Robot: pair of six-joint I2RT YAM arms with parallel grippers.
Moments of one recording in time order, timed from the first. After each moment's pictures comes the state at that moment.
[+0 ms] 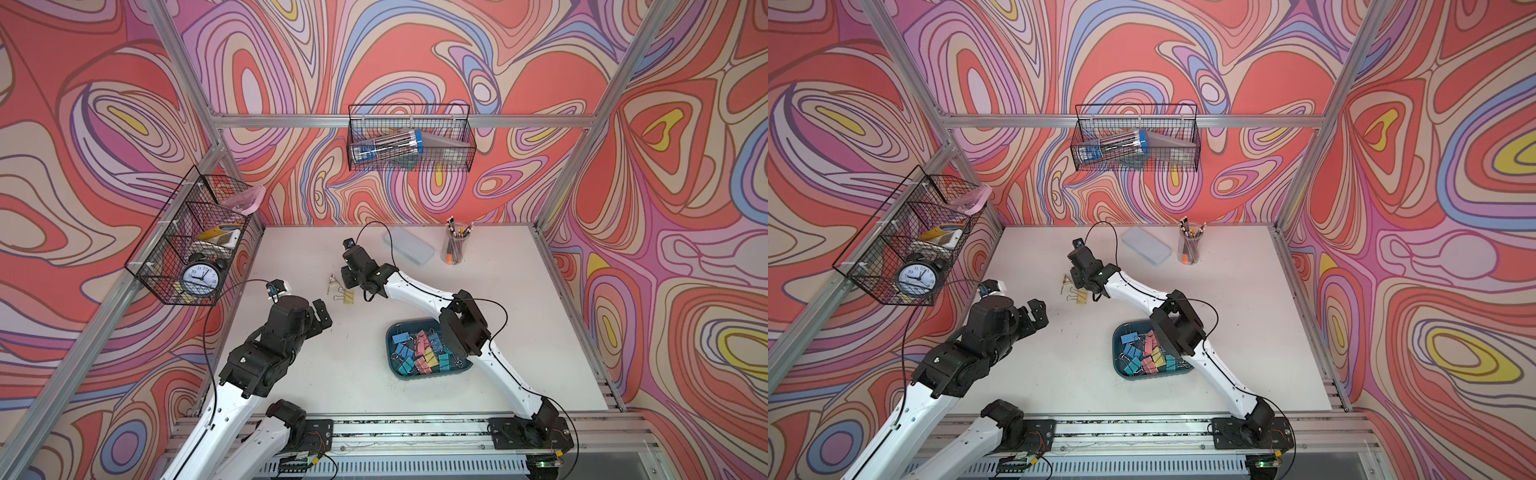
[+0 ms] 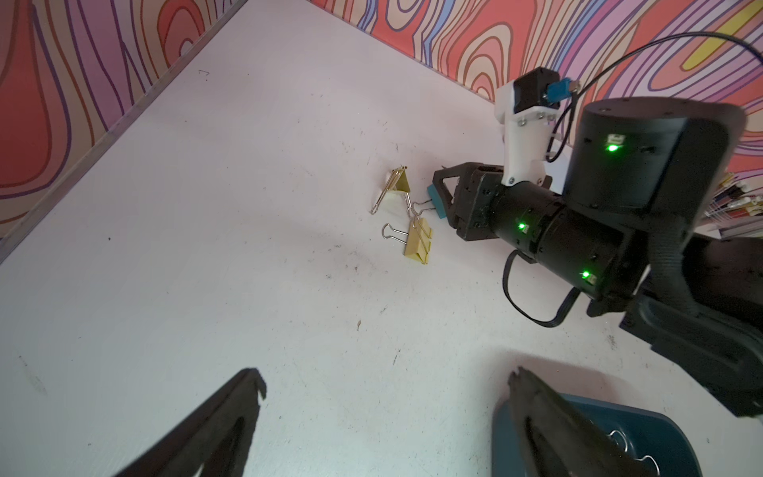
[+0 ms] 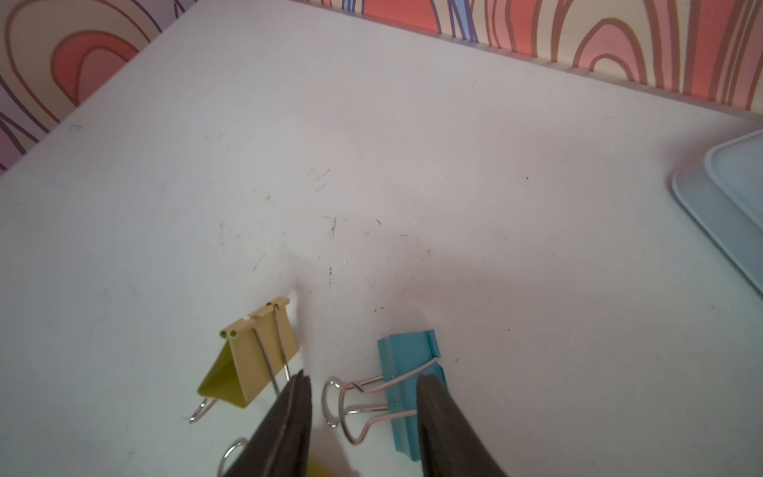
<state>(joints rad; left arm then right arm) -0.40 0.70 0.86 -0.86 -0.35 -0.68 0.83 2.62 2.33 -0.42 0.20 0.24</state>
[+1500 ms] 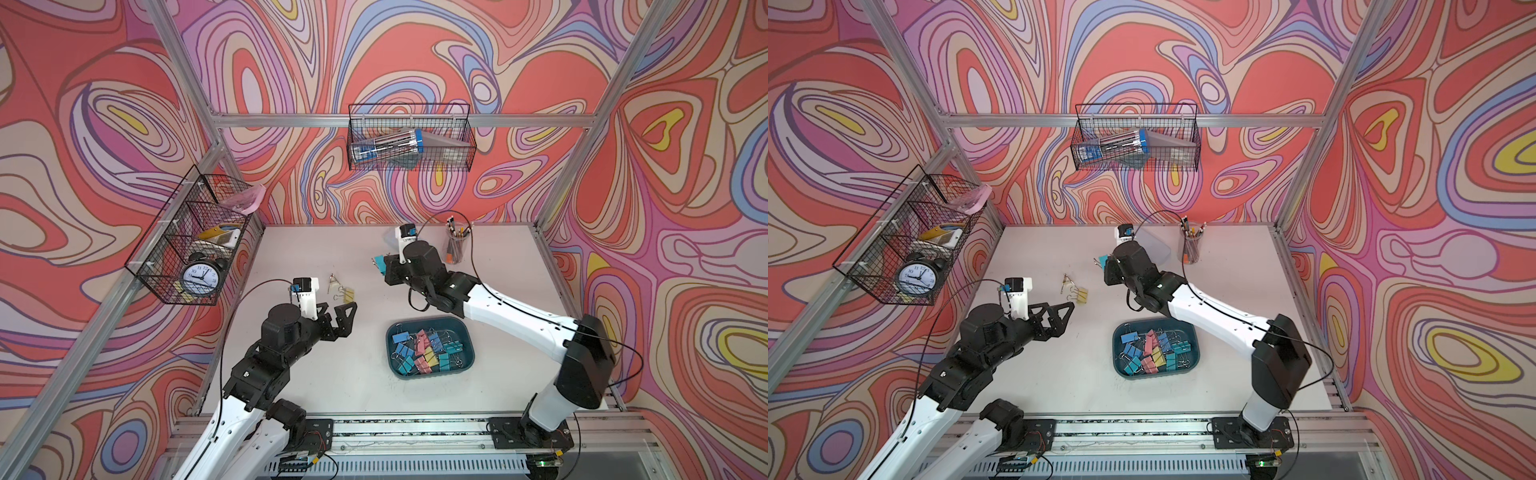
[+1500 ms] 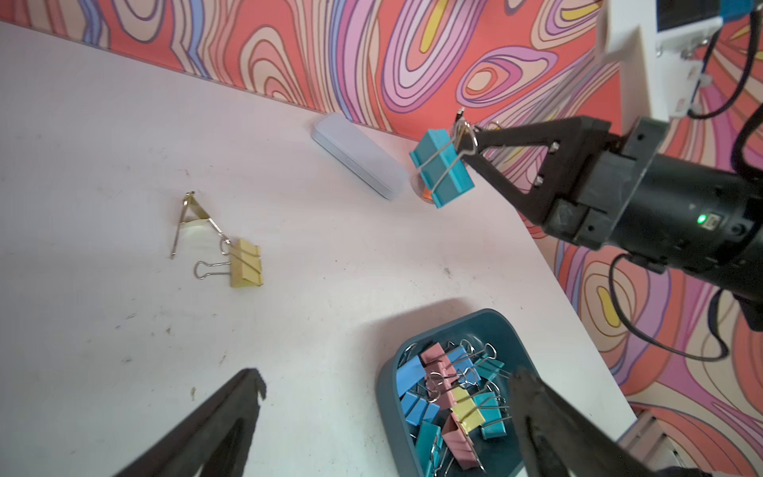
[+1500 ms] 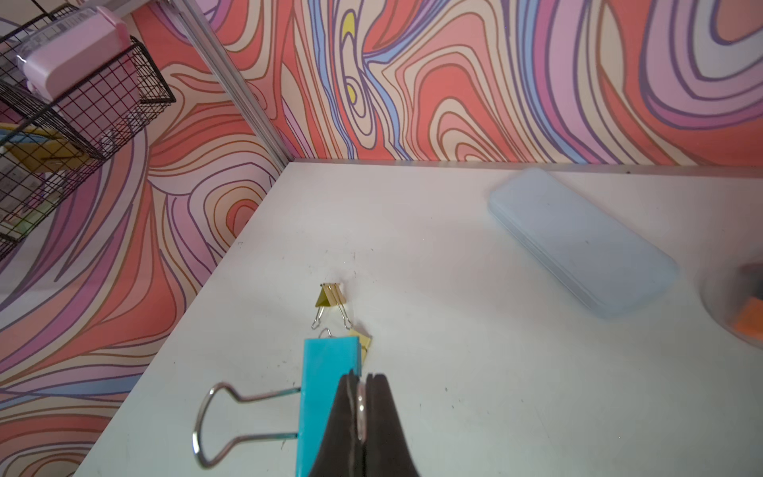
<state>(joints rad) -0.40 0.60 0.70 -0.46 0.15 -0.48 0.83 1.58 1.32 -0.18 0.24 0.49</state>
